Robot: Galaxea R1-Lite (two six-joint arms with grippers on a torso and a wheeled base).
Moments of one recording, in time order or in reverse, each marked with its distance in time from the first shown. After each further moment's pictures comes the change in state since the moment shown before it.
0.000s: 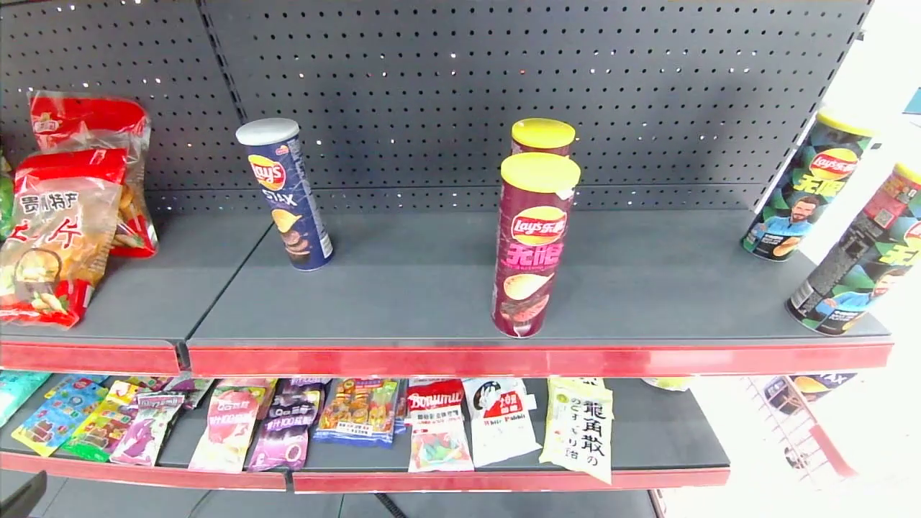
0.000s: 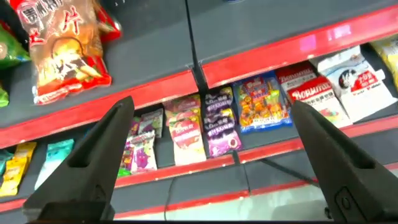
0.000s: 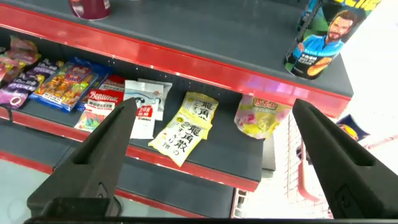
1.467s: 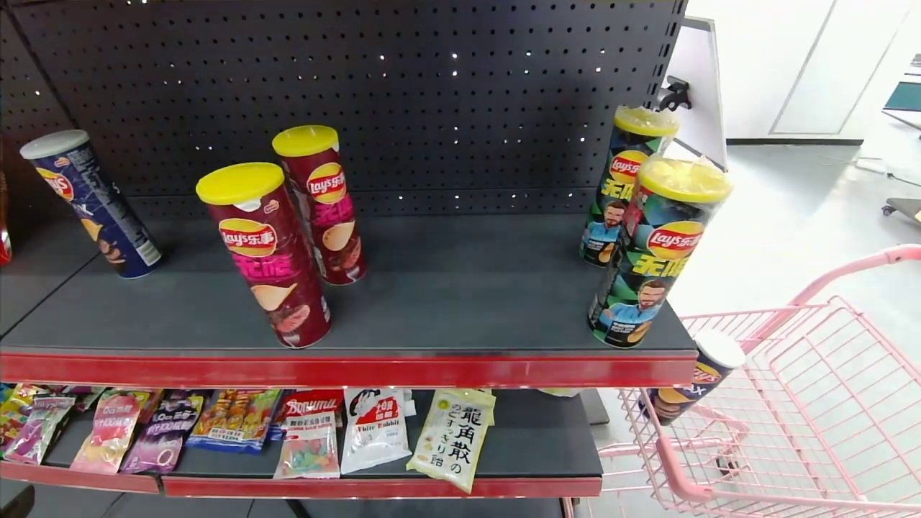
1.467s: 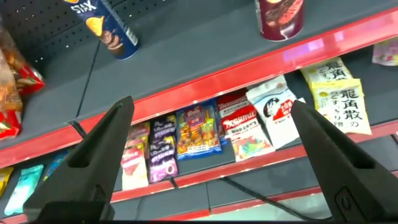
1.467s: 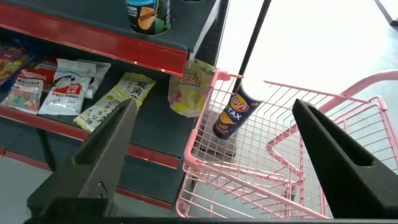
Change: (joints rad) left arm -0.001 -0.062 0.018 0.000 -0.001 0.059; right arm 0.000 0.020 0.008 0.000 0.003 0.001
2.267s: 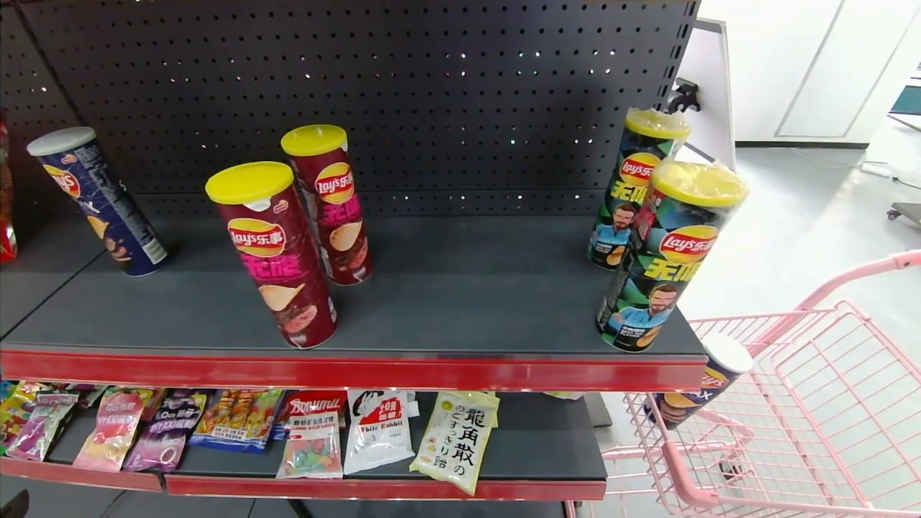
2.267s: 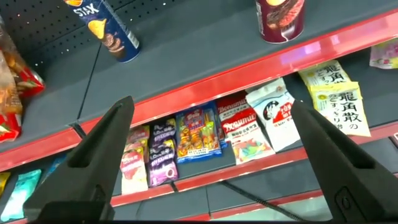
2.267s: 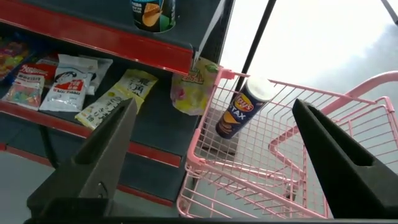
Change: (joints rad) left arm -0.005 -0.019 -0.001 0.001 -0.015 0.012; right arm 0.000 0.000 0.015 -0.001 -0.001 0.000
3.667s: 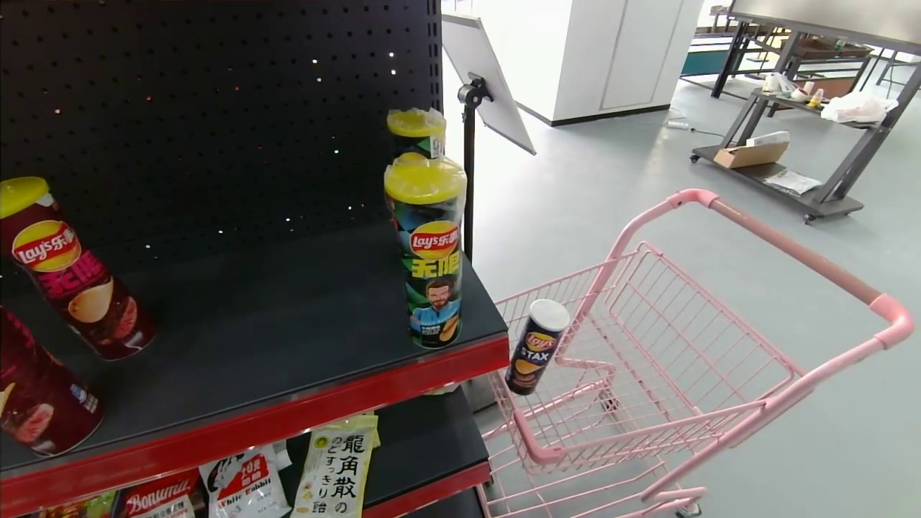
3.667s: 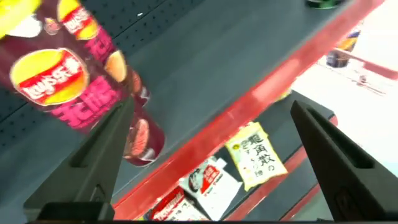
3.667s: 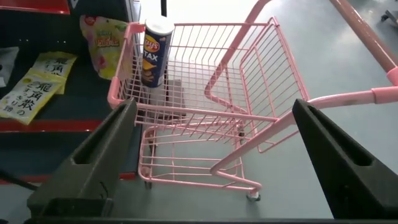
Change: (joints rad) left arm -0.010 -0.076 0.021 0.023 -0.145 0.031; right arm 0.000 -0.001 0.039 -0.001 -0.005 0.000
